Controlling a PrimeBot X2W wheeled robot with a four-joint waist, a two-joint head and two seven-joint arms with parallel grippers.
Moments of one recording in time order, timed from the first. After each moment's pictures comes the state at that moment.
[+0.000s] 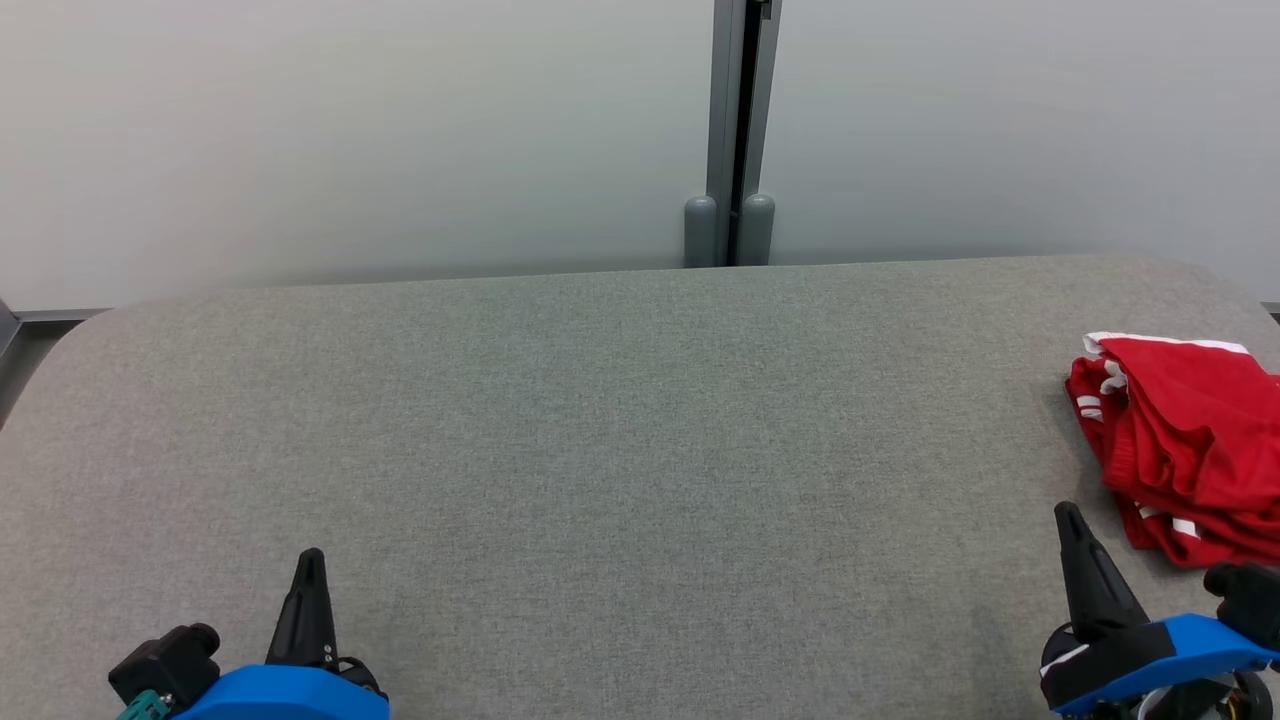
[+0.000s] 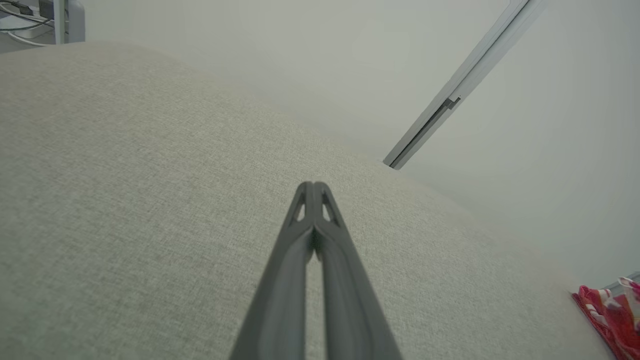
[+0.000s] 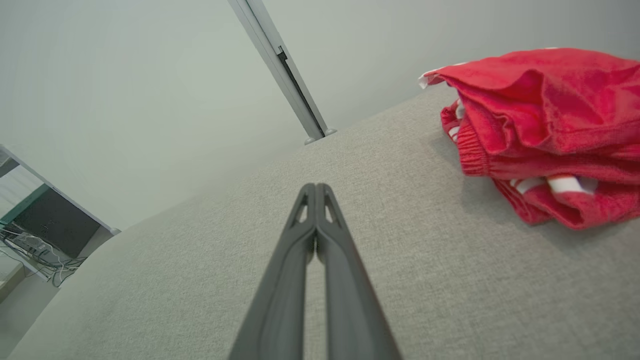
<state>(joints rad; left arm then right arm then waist) -0.03 0.09 -0.01 0.40 -0.59 -0.12 -0.17 -0.02 -0.08 -0.09 0.21 0.54 0.13 -0.03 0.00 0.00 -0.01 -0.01</state>
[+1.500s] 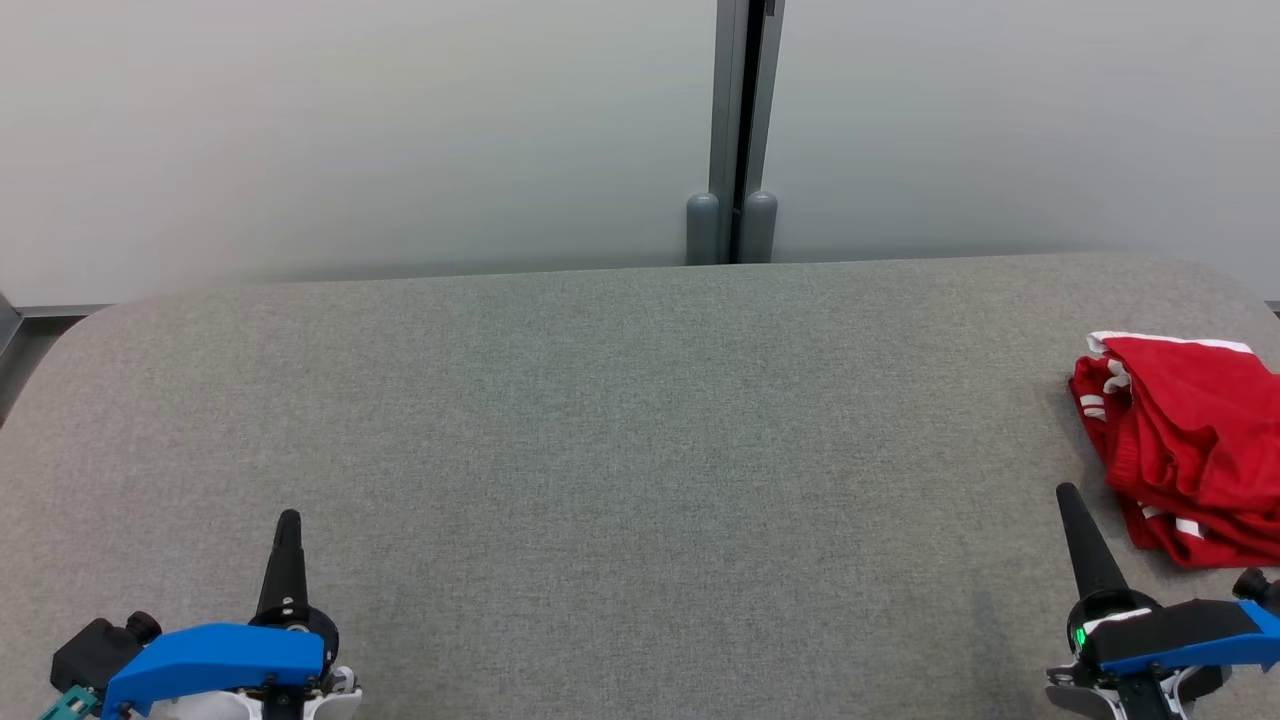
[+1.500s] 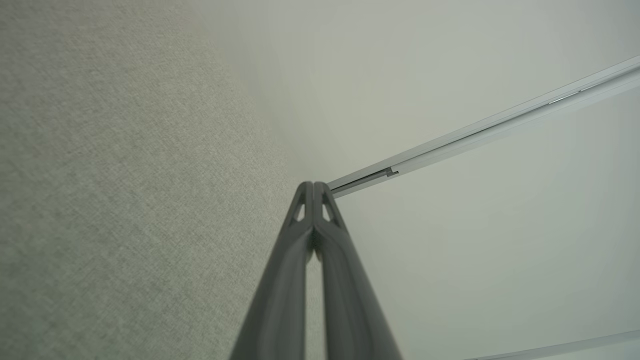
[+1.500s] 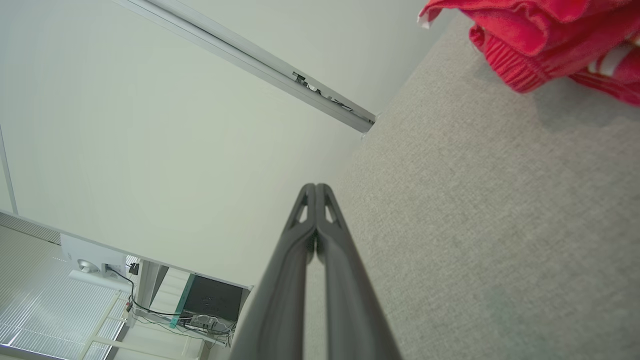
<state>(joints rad) -0.07 0.07 0.05 0.32 -1.14 -0.12 -0.02 -0.06 -0.07 -0.10 0.23 1.12 0.13 0.04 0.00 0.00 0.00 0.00</state>
